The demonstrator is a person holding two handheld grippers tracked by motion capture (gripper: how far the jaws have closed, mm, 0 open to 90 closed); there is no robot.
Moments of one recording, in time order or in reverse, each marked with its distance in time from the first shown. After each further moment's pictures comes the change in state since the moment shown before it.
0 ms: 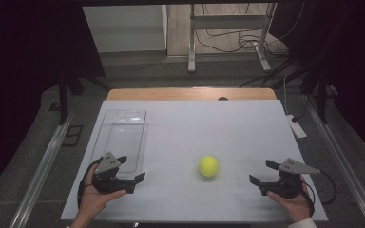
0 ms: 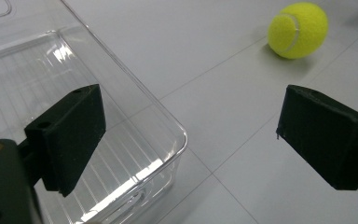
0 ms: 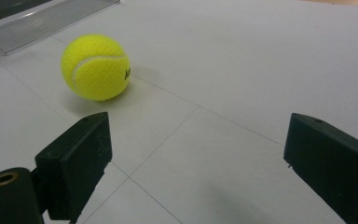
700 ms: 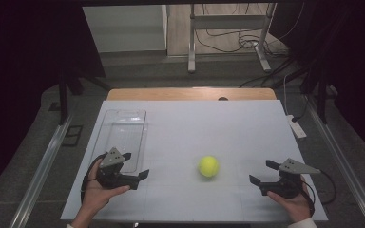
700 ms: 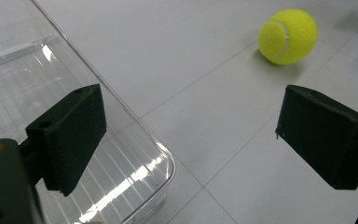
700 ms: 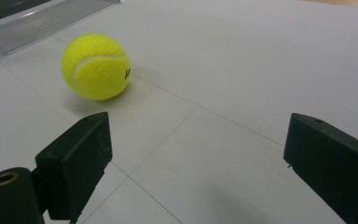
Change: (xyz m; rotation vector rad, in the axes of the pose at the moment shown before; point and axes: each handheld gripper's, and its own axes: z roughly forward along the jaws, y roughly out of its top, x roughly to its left) left arm -0.002 0.016 0.007 0.027 -0.027 0.015; right arm -0.001 0.000 0.000 -0.001 0.001 -0.004
